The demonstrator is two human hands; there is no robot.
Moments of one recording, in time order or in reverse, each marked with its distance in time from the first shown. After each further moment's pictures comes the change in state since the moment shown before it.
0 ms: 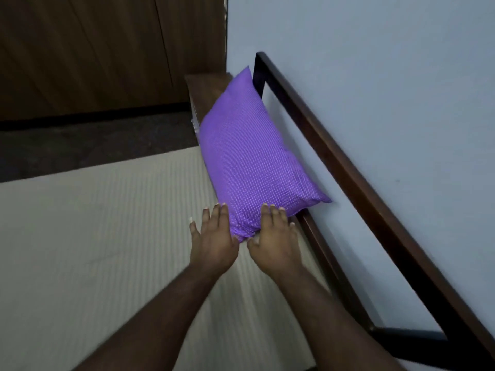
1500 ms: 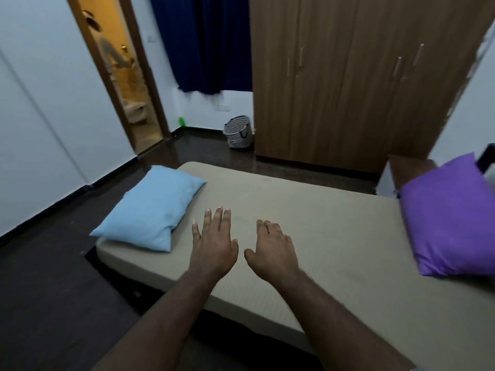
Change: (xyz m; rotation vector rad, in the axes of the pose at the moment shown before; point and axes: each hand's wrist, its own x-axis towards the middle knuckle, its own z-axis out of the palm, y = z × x) left_hand -0.617 -0.313 -0.230 0.203 0.507 -0.537; right_hand -0.510 -0.430 0.001 0.128 -0.158 -0.754
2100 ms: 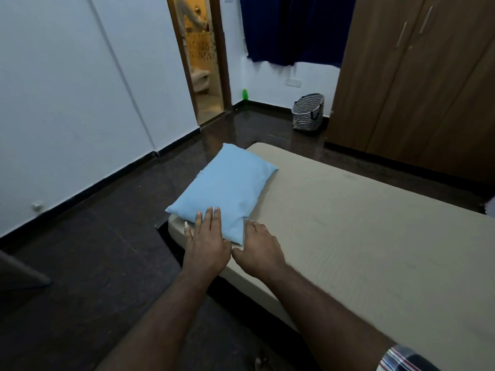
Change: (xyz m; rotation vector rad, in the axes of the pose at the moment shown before) left_hand 0.047 -0.301 -0.005 -0.017 -0.022 -0.357; right_hand 0.148 -0.249 0.171 0.069 -0.193 -0.260
